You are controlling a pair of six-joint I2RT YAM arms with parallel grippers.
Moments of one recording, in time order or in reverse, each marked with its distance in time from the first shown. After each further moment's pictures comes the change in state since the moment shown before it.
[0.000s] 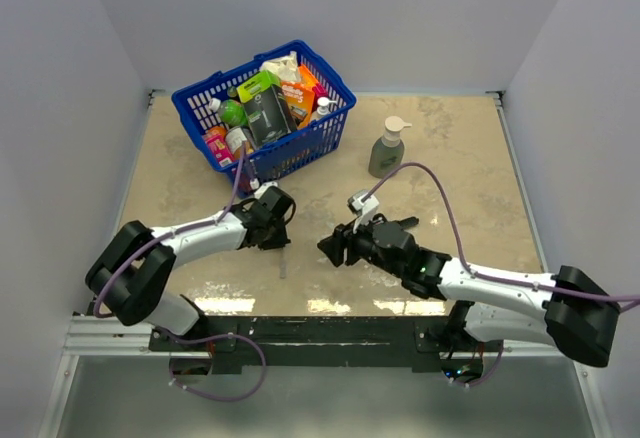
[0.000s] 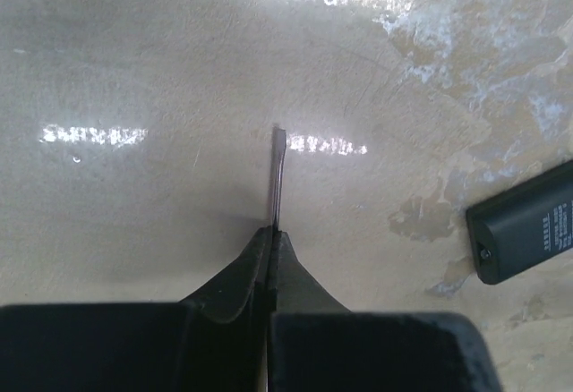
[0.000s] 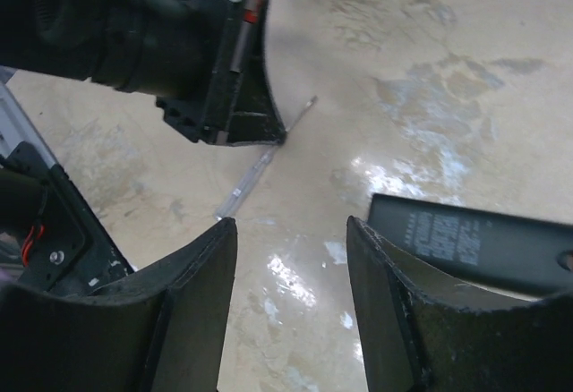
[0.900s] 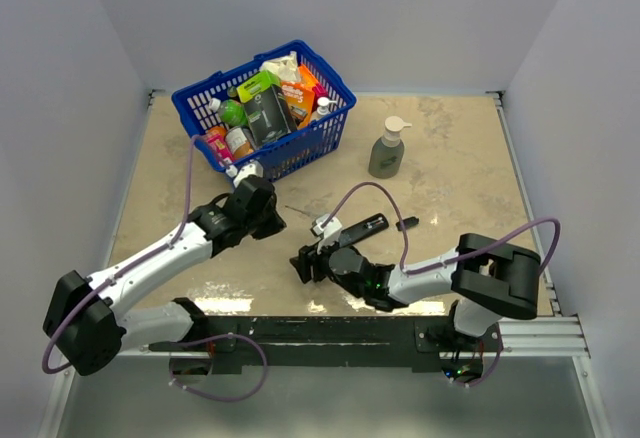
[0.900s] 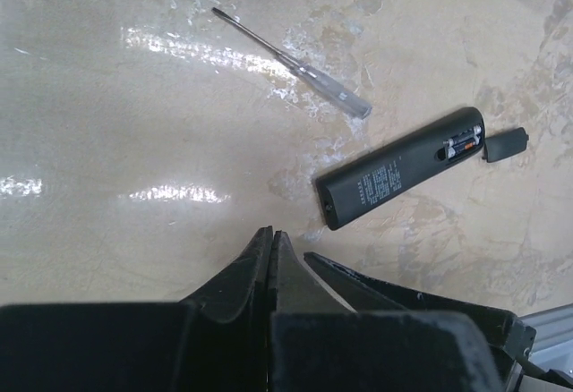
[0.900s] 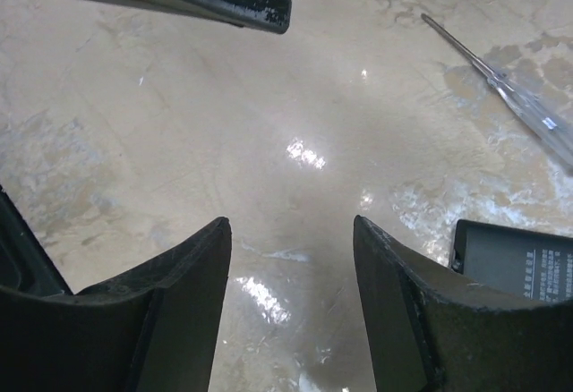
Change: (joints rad) left arm 0.000 -0.326 0.066 -0.145 0.020 -0.151; right arm 0.248 0.496 0.037 0.454 0.282 -0.011
